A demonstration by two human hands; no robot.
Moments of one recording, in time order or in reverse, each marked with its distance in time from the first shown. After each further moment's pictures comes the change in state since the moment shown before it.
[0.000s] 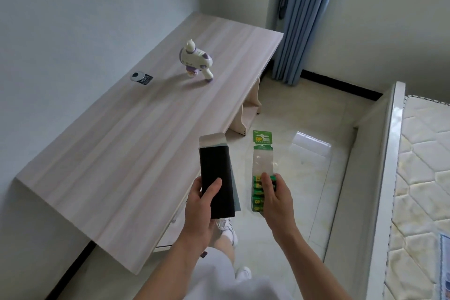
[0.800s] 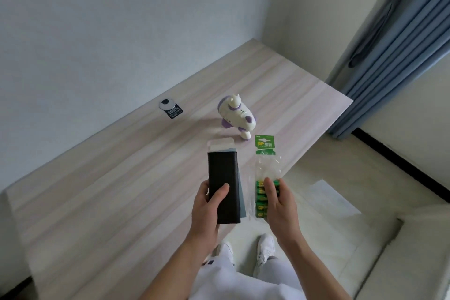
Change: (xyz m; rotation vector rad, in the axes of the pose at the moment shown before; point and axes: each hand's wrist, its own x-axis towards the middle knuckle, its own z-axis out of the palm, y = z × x) left_hand 0.240 0.140 0.070 -0.178 0.186 0.038; right_hand 0.286 -0.122 0.122 -0.193 -0.297 -0.054
